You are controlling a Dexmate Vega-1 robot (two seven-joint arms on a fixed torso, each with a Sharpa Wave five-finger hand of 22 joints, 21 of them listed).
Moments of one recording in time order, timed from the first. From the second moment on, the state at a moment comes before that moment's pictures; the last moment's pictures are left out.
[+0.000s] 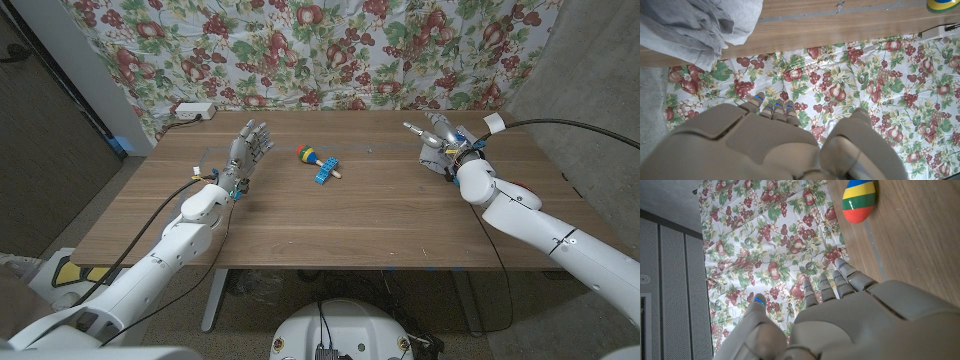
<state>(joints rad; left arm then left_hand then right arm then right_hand) 0.89 0.58 0.35 -1.35 -0.68 -0.29 -0.10 0.05 -0.09 0.43 -0.02 0.28 0.13 -0.19 0.20 0.18 0.14 -0.10 0.20 0.19 0.09 -0.03 0.19 0.18 0.14 -0.02 0.19 0.17 -0.86 -0.87 -0.51 -1.85 -0.15 -0.38 -0.30 0.31 0.06 -0.06 -0.07 0.34 0.02 0.06 0.20 0.18 -0.03 0.06 0.20 0.18 -0.15 0.00 0.17 0.17 -0.06 0.02 0.18 0.17</state>
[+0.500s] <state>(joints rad) 0.89 0.57 0.35 -1.38 -0.66 -0.29 -0.07 0.05 -0.09 0.43 -0.02 0.28 0.14 -0.19 0.20 0.18 0.14 -0.10 0.20 0.19 0.09 -0.03 0.19 0.18 0.14 -0.02 0.19 0.17 -0.88 -0.93 -0.50 -1.89 -0.19 -0.42 -0.25 0.31 0.06 -0.07 -0.07 0.36 0.02 0.05 0.20 0.18 -0.04 0.03 0.20 0.18 -0.16 -0.01 0.18 0.17 -0.07 0.03 0.19 0.17</state>
